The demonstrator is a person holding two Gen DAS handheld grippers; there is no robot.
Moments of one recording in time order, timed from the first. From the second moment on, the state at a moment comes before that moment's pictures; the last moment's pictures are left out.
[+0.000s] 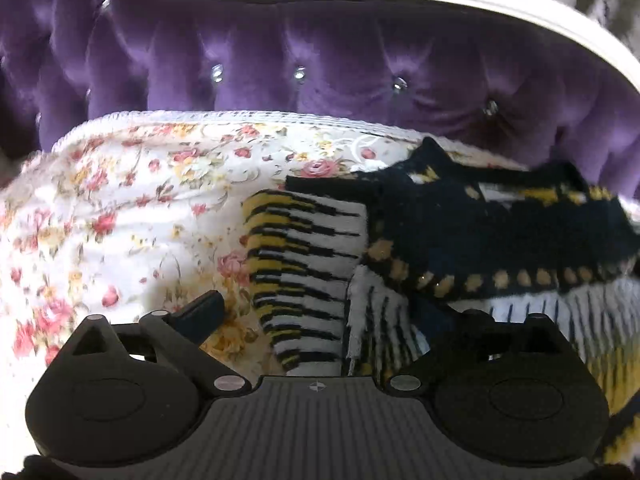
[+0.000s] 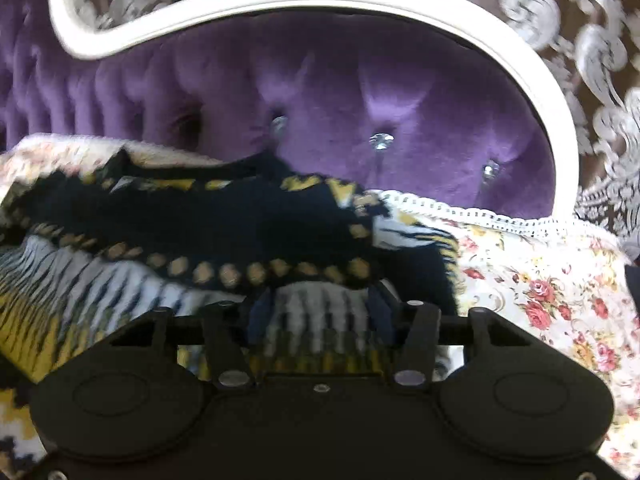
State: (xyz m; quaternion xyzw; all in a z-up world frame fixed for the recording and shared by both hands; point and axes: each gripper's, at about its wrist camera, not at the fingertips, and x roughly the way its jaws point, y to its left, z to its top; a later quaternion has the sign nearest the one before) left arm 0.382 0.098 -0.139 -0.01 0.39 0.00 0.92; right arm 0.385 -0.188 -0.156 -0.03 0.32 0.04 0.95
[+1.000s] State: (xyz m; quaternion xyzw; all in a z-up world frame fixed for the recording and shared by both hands) left arm 0.369 0.096 -0.147 -0.01 0.33 0.00 0.94; right arm 0.351 -0.296 -0.172 0.27 0.29 0.20 0.90
